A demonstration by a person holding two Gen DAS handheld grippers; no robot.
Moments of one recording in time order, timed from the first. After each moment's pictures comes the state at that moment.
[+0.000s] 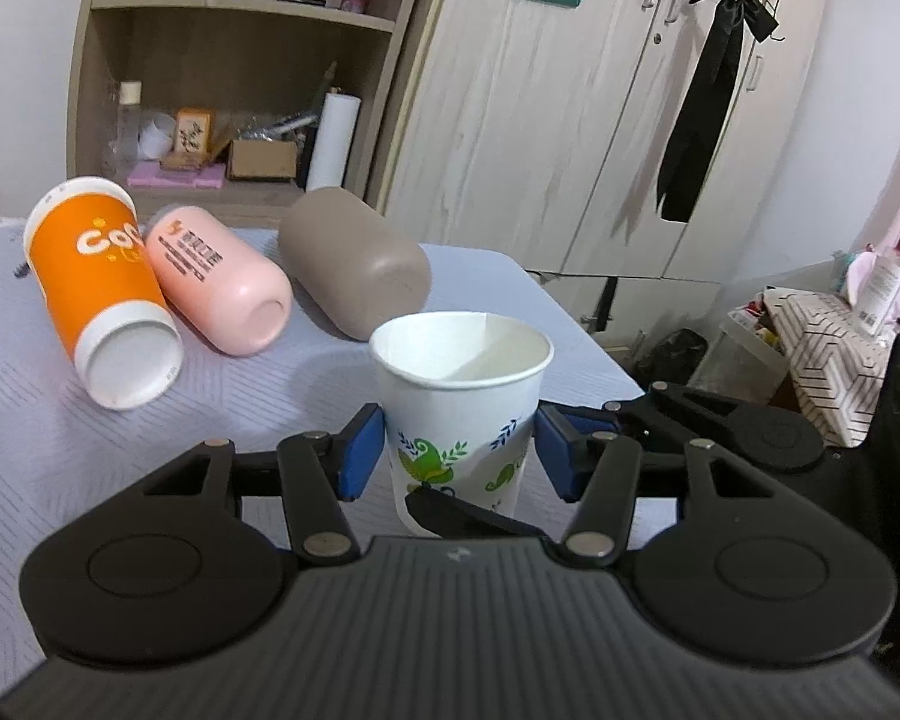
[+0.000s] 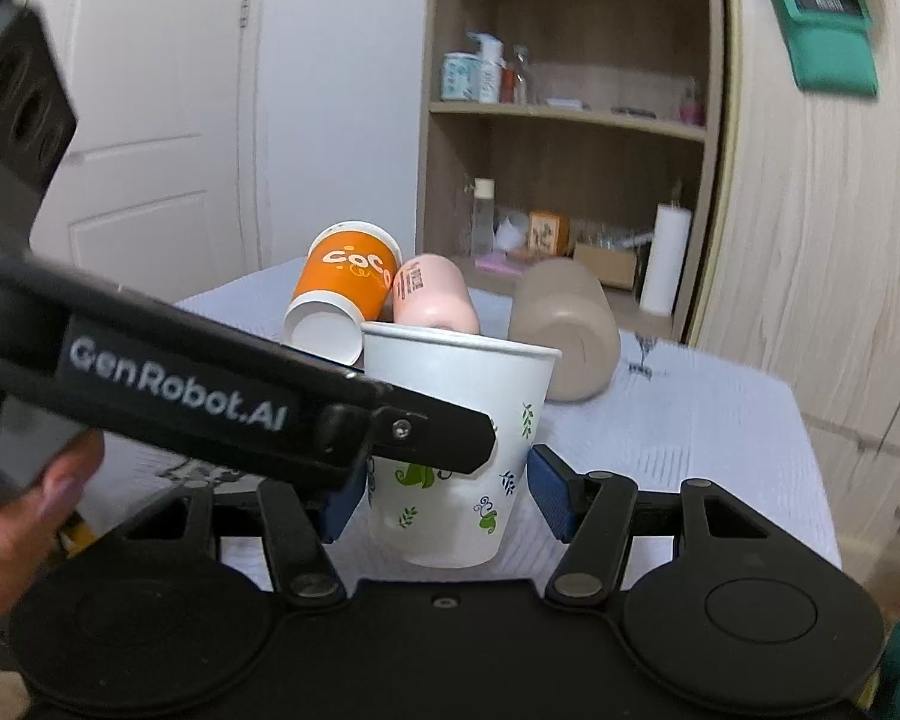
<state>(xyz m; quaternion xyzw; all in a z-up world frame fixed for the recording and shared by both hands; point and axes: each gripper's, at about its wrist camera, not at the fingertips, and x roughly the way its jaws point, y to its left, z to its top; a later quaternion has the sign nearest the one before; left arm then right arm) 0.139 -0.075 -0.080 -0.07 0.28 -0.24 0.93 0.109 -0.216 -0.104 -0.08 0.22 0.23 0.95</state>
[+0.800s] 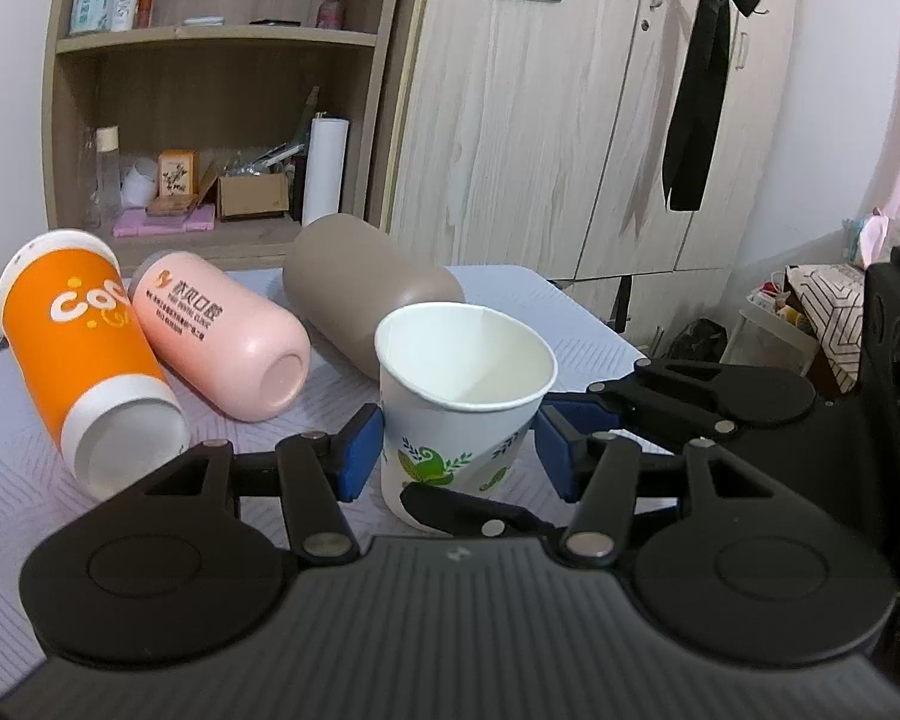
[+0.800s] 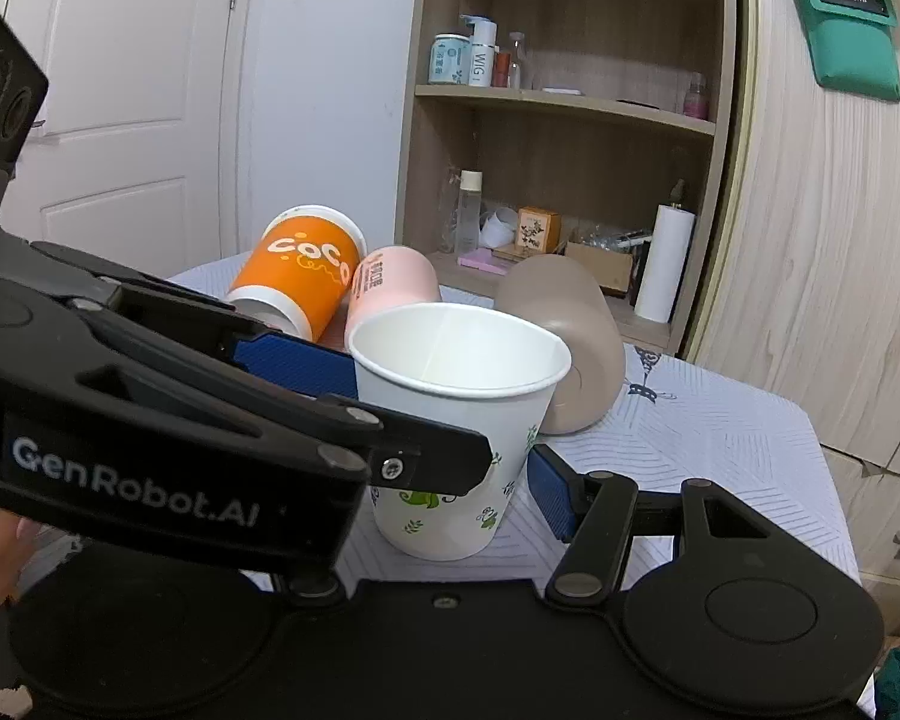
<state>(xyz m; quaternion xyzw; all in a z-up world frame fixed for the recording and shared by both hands) 0.175 -0.077 -0.093 -0.02 0.26 -0.25 0.93 0.165 -0.205 -0.116 -0.09 0.23 0.22 0.94</state>
